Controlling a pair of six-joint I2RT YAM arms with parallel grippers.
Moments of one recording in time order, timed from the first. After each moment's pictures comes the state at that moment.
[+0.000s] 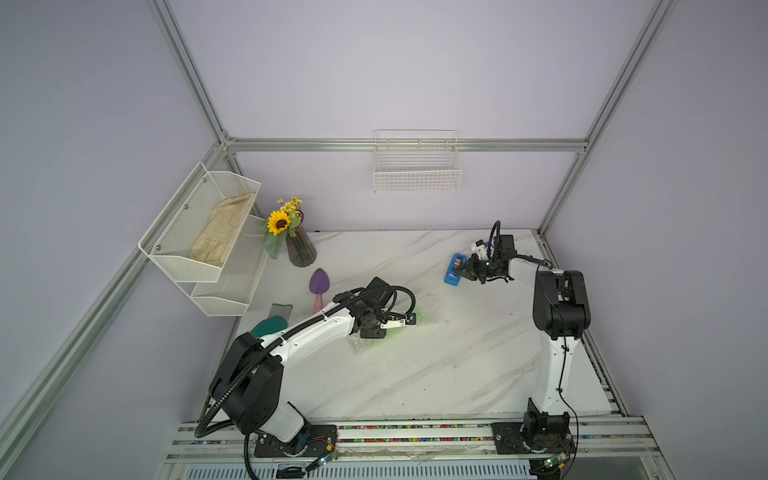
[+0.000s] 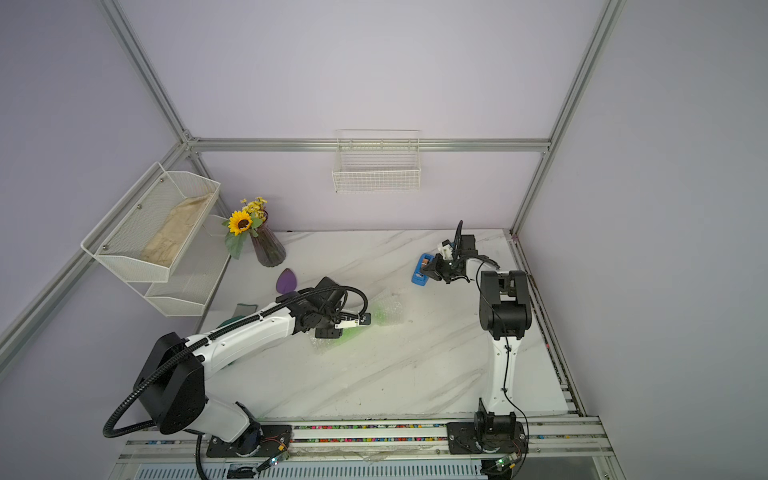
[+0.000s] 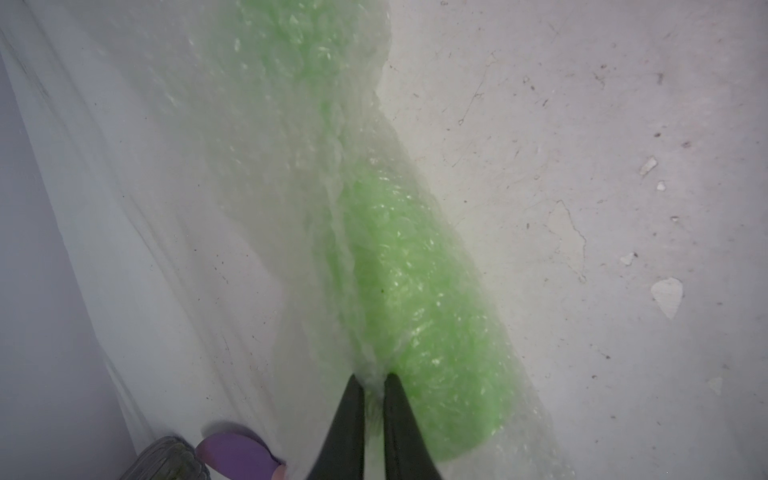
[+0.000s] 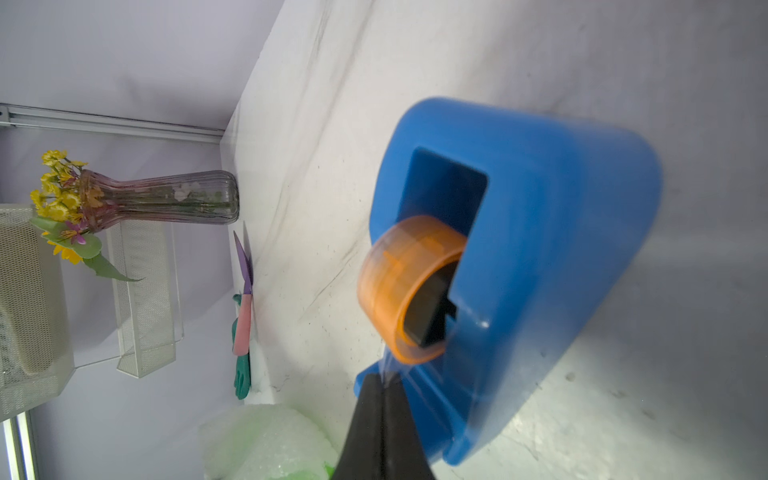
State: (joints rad) left arm -0.67 1.52 1.08 -0.67 -0.12 0.97; right arm -0.01 2.19 1.53 -0.28 -0.83 0.50
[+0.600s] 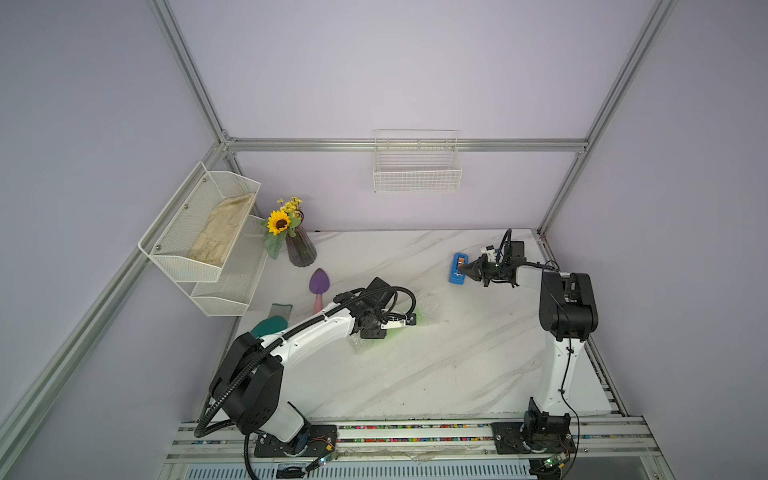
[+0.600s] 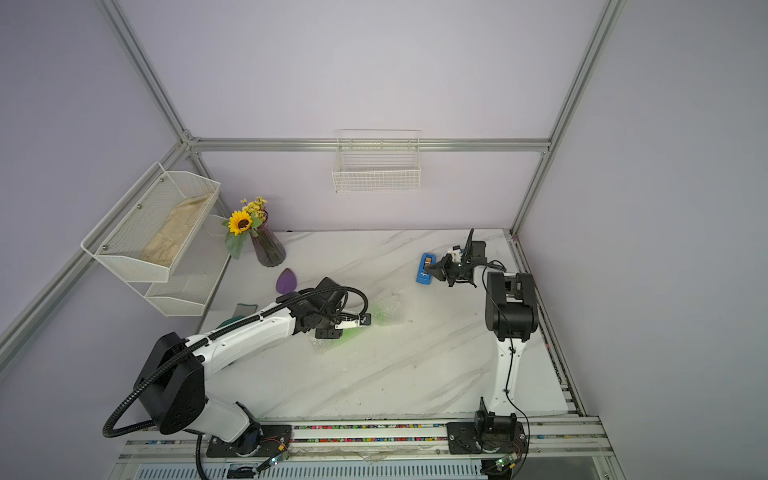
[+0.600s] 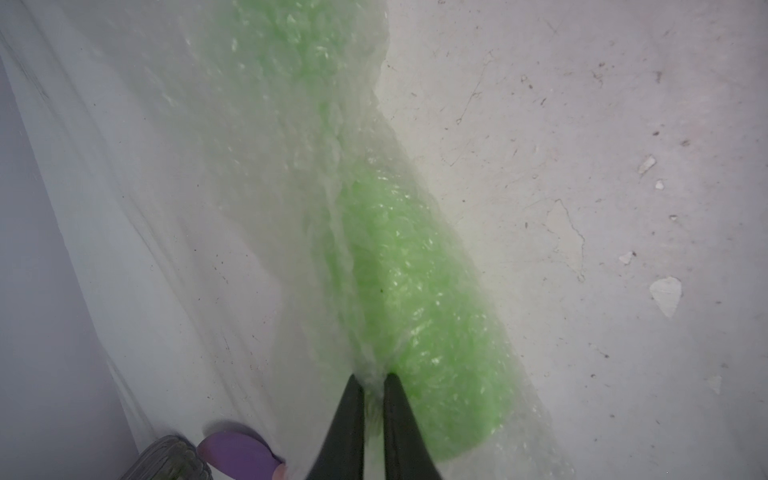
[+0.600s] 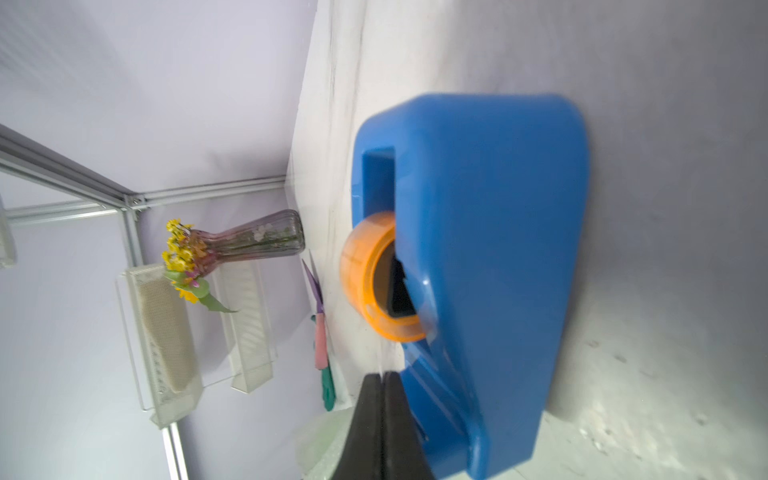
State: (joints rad) left arm -0.68 1.52 1.08 -0.68 -0.12 0.97; right arm -0.08 2.17 1.36 0.02 -0.97 0.90
